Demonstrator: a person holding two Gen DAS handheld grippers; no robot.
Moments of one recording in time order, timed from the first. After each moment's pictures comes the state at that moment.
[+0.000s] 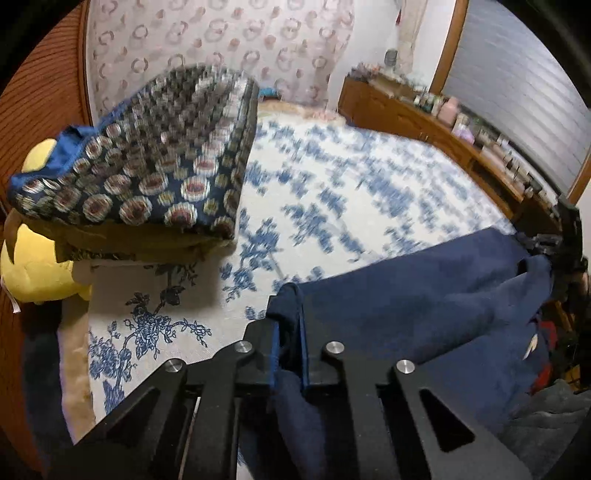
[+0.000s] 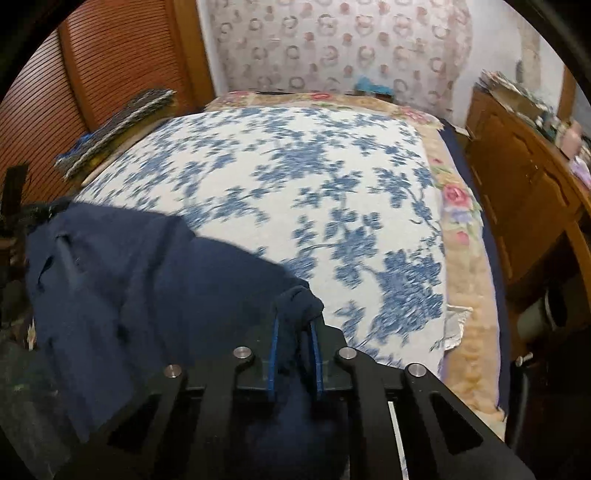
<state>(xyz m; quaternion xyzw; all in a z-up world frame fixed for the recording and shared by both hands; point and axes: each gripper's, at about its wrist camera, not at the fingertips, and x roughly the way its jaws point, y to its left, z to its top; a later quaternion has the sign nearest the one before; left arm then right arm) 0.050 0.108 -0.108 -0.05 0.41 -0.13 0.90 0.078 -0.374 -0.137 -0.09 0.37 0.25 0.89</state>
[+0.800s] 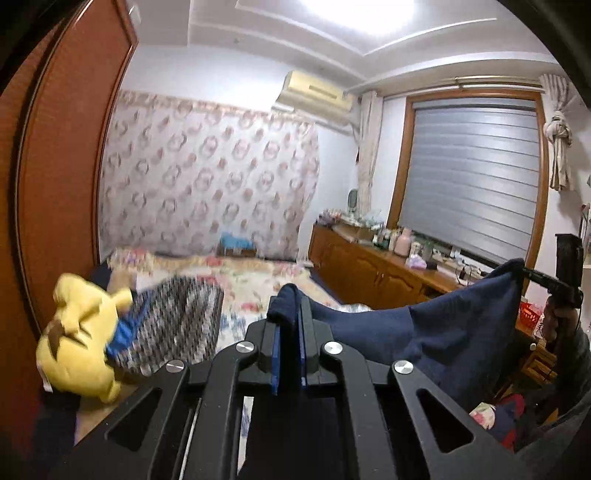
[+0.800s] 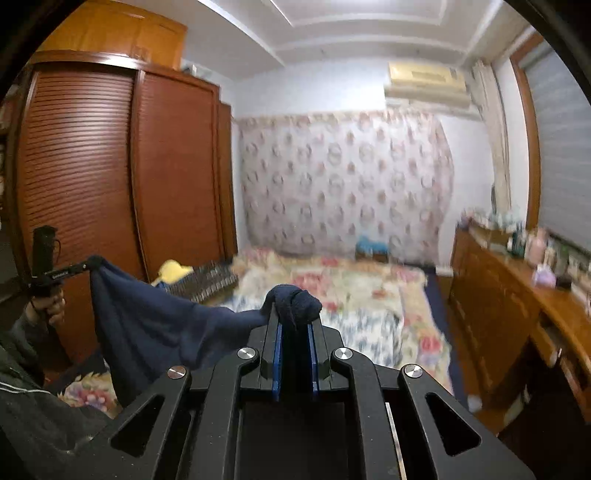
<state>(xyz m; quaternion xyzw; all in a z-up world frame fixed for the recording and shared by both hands) -0.089 0.111 0.101 -0.08 0.13 -0.15 0.98 -0.141 -0.432 0.072 -0.04 0.07 0.26 0.96</state>
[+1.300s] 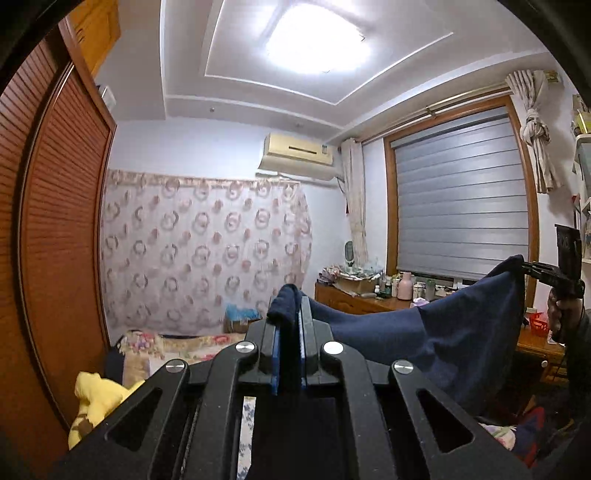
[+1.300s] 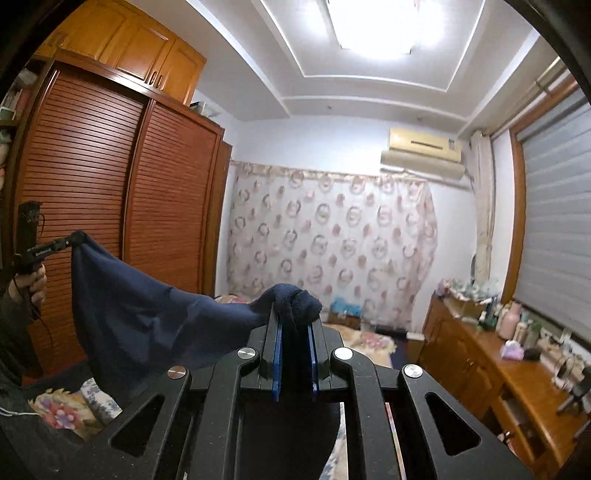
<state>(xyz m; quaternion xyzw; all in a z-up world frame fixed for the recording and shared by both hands) -0.089 0.110 0.212 -0.02 0.01 -0.14 0.99 -0.181 -0.439 0.150 -0.09 -0.03 0.22 0.97</state>
